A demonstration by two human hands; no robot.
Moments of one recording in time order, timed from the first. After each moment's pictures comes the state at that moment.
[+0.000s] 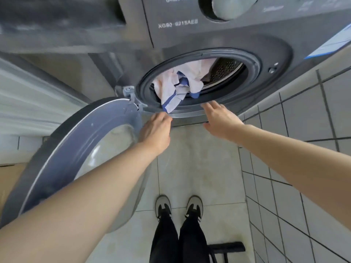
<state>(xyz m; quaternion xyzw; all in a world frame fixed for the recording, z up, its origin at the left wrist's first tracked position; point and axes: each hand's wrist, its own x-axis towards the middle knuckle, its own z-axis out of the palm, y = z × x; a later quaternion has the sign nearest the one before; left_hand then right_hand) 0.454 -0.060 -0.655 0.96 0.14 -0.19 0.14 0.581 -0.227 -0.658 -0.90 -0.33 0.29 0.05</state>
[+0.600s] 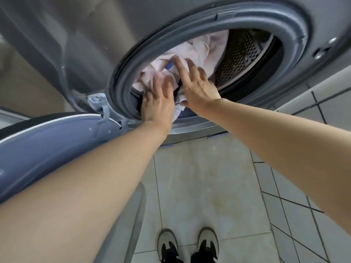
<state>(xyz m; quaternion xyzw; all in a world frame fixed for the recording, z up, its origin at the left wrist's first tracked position) 0.574 -0.029 -0.756 0.98 0.21 -0.03 -0.04 0.664 -0.122 -0.758 -0.93 -0.34 0.10 0.08</state>
